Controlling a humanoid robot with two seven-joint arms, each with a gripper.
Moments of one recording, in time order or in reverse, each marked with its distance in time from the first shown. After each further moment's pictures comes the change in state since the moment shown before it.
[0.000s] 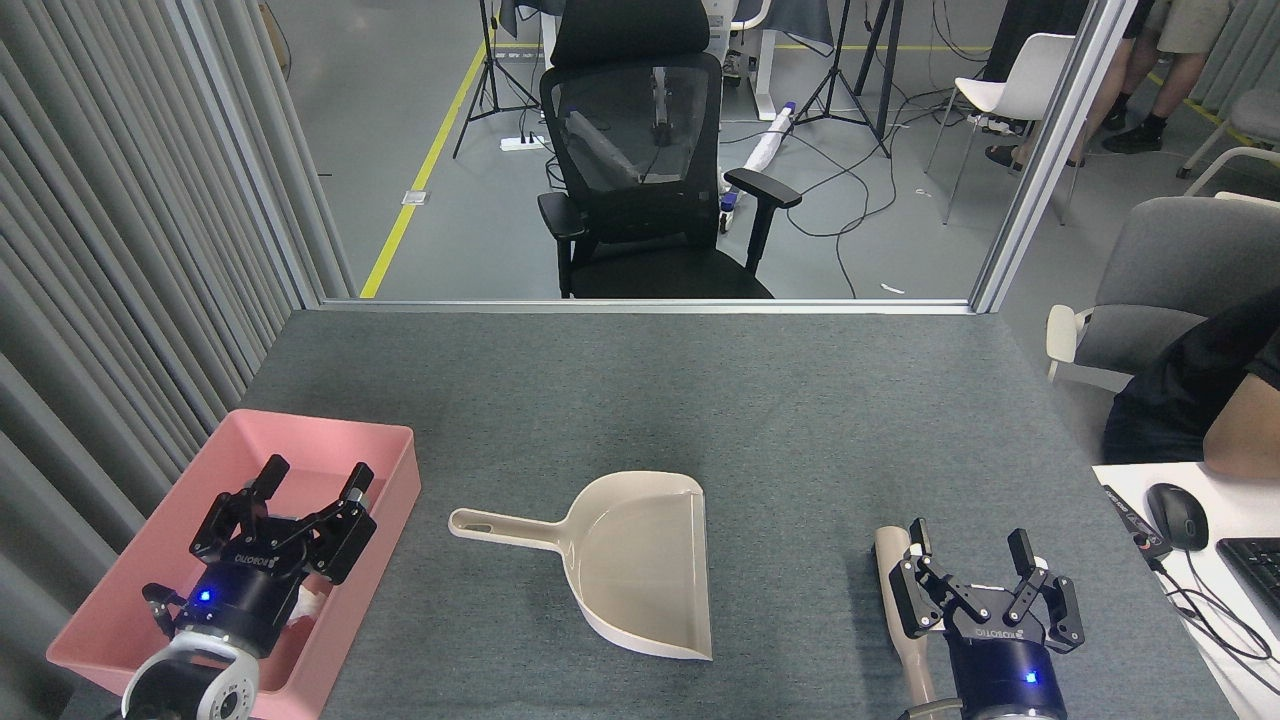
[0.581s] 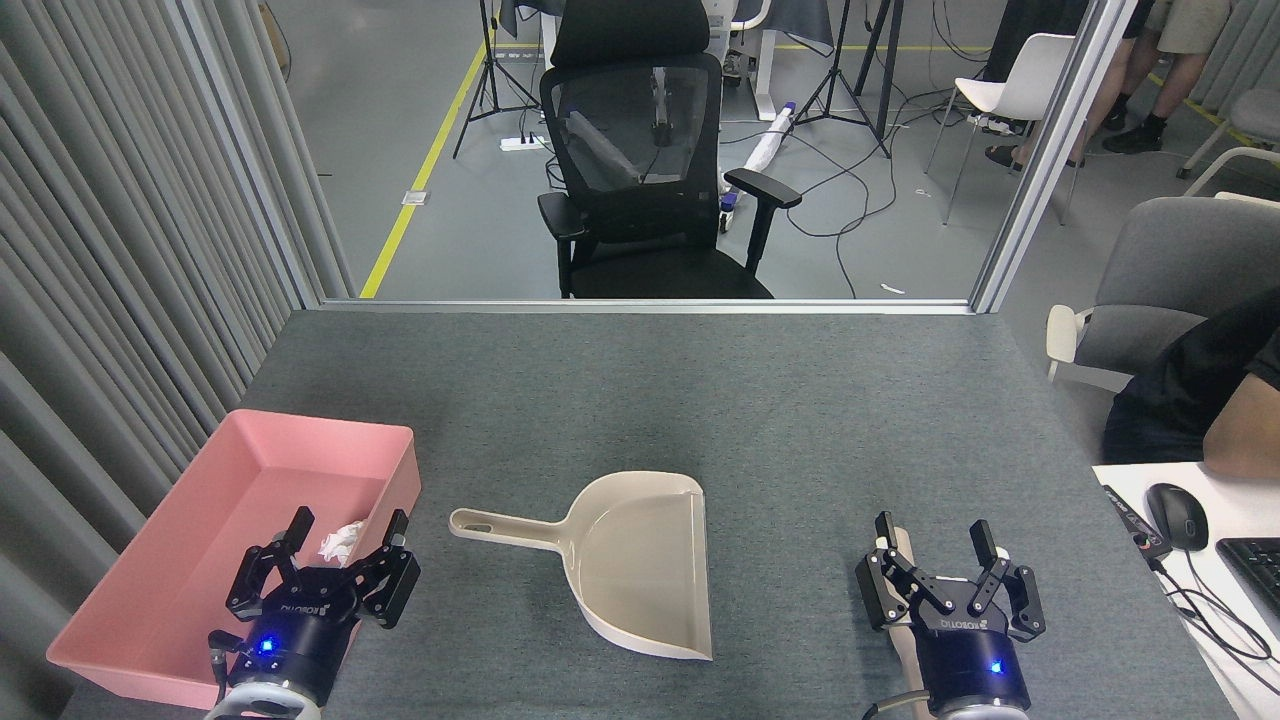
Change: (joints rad) left arm 0.117 -0.073 -0.112 -0.118 -0.182 0.243 0.004; right arm -0.021 0.033 0.043 0.015 0.000 -0.009 -0.005
